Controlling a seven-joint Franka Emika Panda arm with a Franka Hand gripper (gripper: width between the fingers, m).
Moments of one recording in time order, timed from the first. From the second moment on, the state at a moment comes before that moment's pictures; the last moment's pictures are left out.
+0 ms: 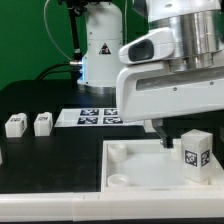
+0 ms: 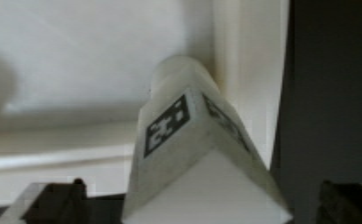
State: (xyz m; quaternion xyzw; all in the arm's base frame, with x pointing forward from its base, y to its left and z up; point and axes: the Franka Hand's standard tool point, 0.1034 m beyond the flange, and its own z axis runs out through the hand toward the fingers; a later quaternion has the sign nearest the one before) arm 0.637 0.114 0.085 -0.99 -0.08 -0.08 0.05
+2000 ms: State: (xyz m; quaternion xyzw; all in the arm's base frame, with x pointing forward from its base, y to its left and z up) arm 0.630 0.113 0.079 -0.92 0.38 -0.05 0.07
